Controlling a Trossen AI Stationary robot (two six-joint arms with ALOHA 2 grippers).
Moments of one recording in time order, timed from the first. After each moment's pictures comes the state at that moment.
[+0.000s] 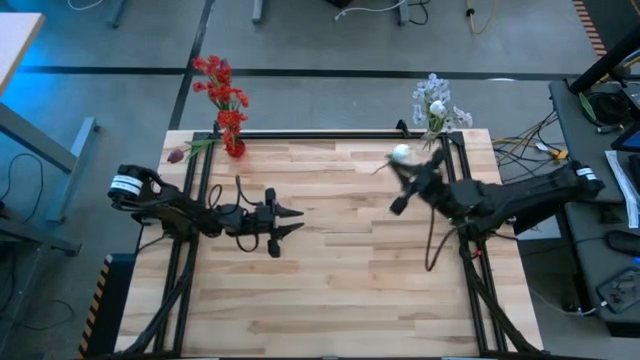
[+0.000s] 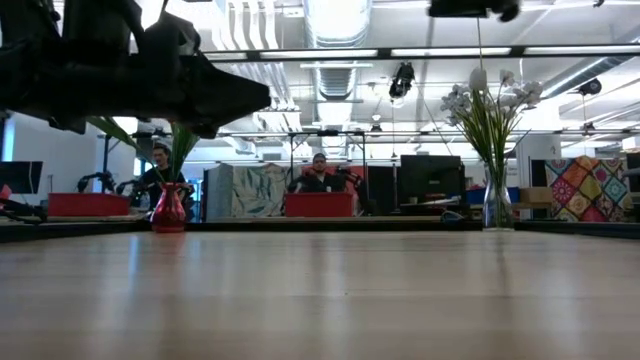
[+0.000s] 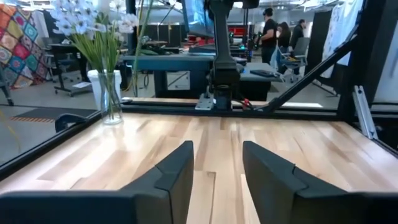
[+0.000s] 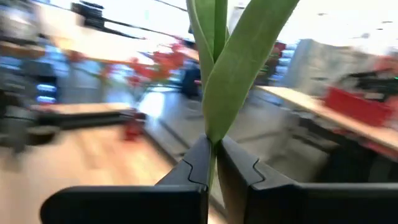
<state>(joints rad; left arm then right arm) -0.13 1.55 0.27 1.32 -0.25 -0.01 0.20 0.95 0.69 0.25 0.89 -0.25</state>
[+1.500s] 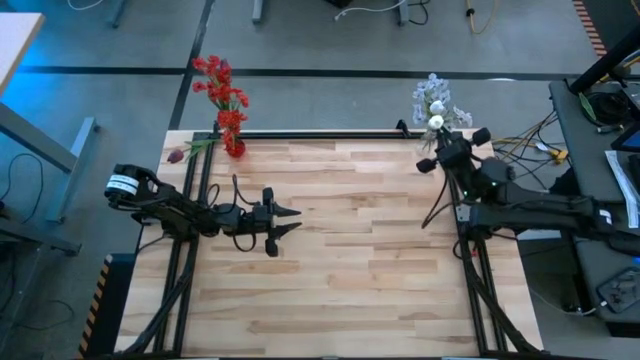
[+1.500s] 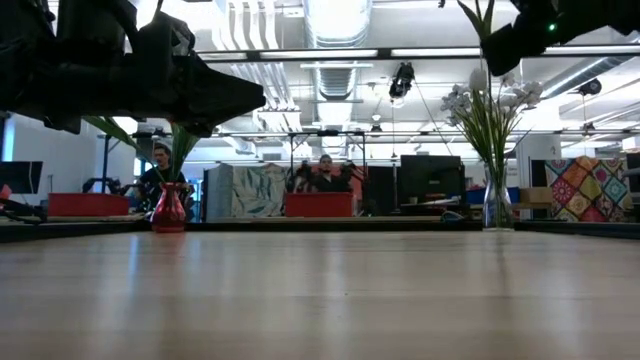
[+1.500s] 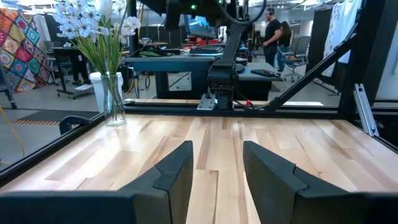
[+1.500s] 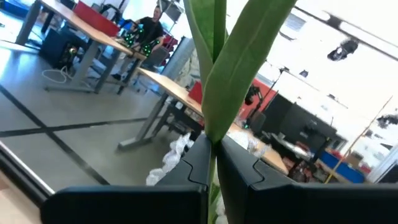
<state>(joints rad) -0.13 1.51 0.24 1.31 -0.25 0.01 -0.26 0.55 0.43 0.38 0.89 -0.77</state>
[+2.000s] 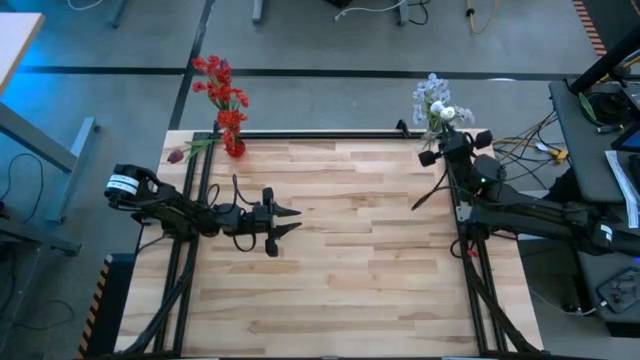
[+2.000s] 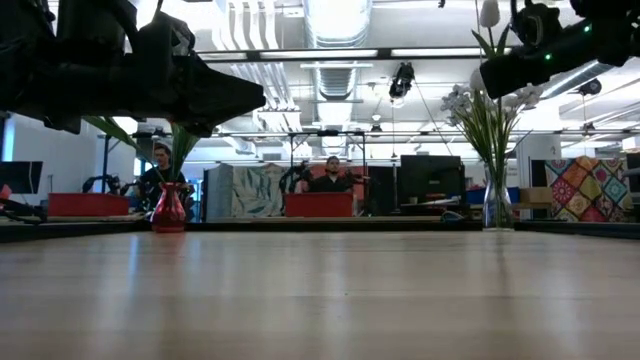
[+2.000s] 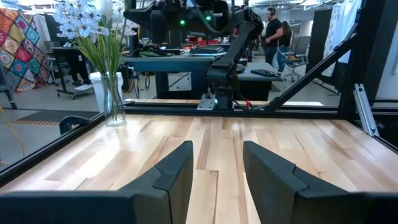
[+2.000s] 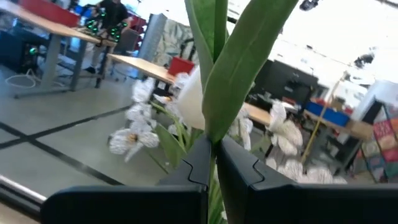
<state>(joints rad) -0.13 1.51 0.24 1.31 -0.25 0.01 -0.46 0.58 0.32 0.43 0.86 -0.53</state>
